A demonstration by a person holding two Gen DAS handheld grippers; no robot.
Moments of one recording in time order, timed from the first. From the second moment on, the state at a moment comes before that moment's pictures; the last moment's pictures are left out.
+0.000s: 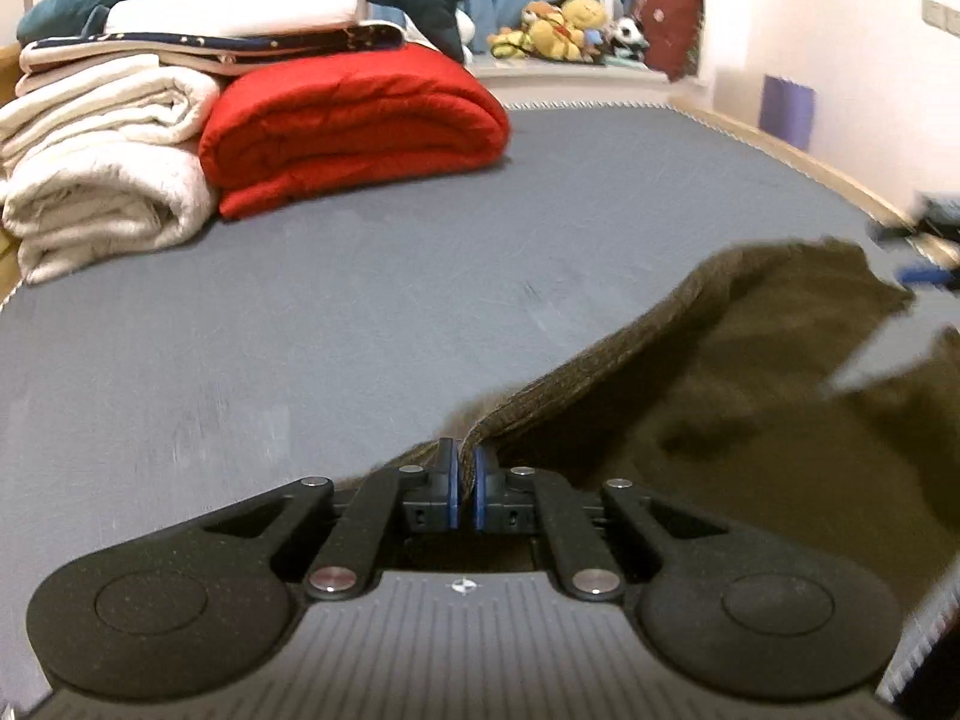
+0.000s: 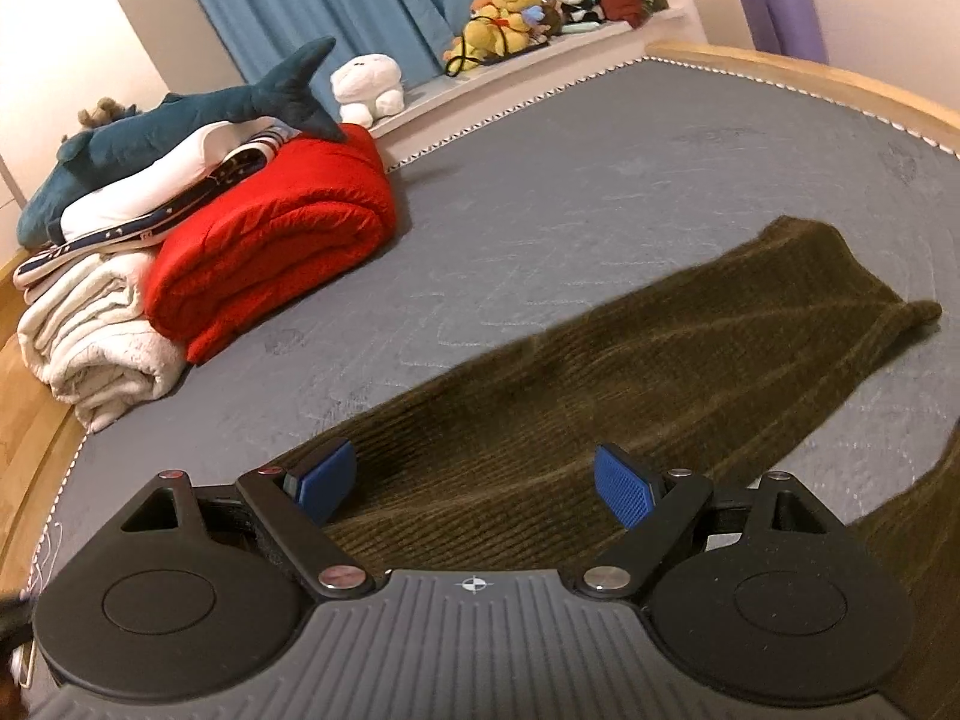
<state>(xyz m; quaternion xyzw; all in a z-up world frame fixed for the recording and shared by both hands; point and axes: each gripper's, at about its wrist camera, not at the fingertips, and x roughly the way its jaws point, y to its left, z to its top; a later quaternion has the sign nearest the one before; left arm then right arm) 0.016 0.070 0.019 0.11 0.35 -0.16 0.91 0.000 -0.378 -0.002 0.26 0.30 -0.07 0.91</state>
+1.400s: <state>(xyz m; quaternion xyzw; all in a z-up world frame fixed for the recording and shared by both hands) 0.071 0.133 -0.093 -0.21 0.57 0.07 0.79 0.126 -0.408 -0.123 0.31 0.37 -0.14 0.86</state>
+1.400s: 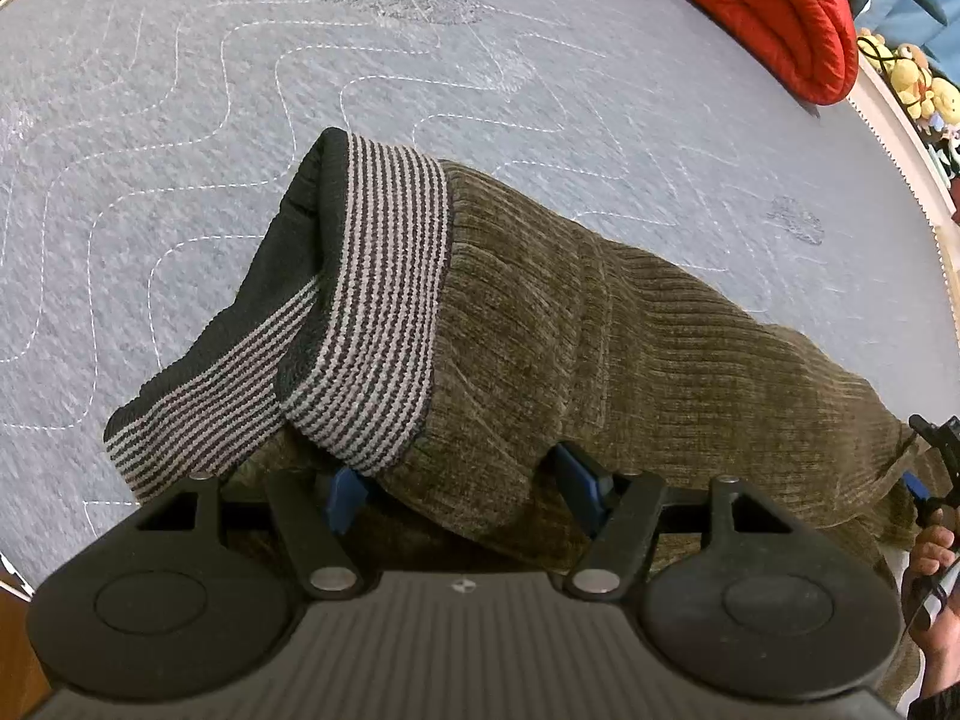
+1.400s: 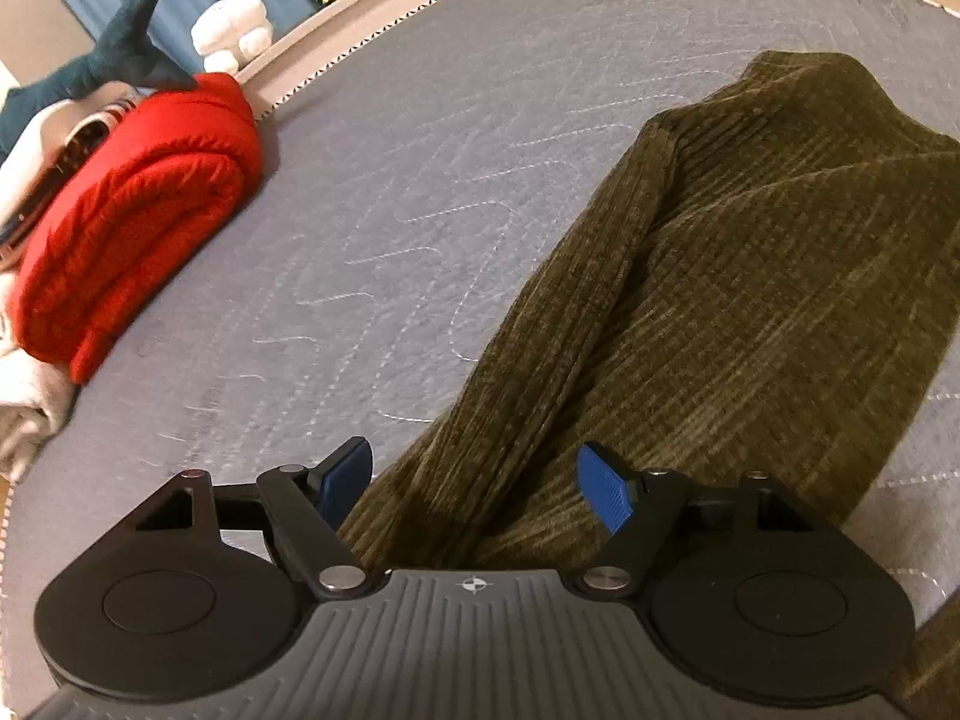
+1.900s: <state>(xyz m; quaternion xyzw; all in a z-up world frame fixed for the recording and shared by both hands) 0.055 0.139 -0.074 -0.18 0.53 0.06 0.83 0.113 -0.405 -0.096 0.27 0.35 -0.13 0.89</state>
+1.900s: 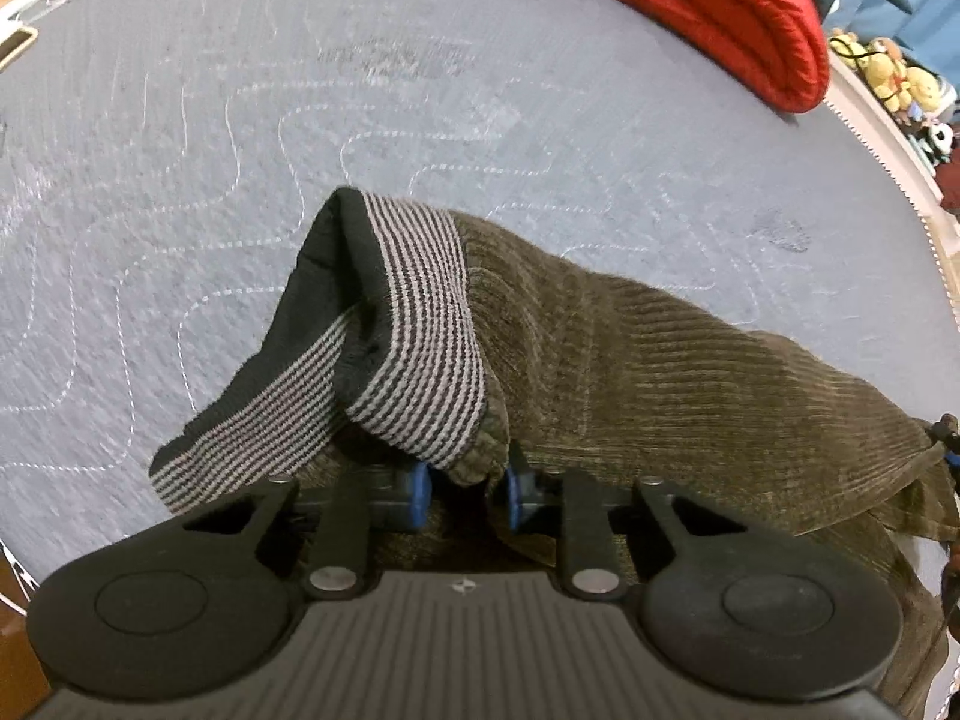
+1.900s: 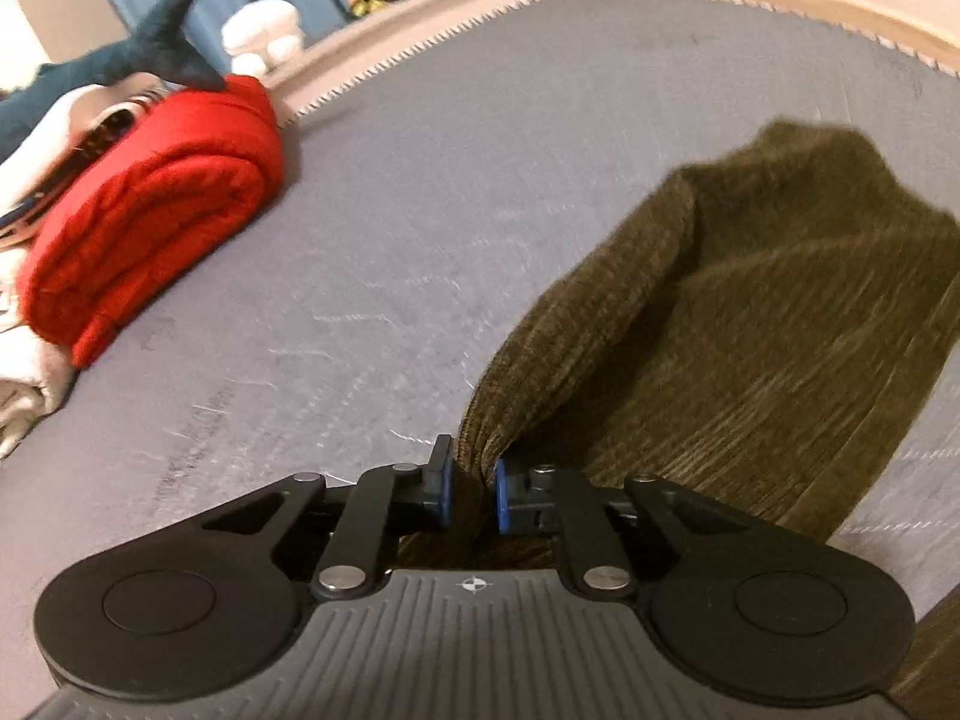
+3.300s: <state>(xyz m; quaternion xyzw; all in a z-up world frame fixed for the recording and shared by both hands) 0.040 0.019 -0.026 -0.01 0.45 -0.07 0.89 0.033 -0.454 -0.074 0.09 0.38 -0.16 0.91</state>
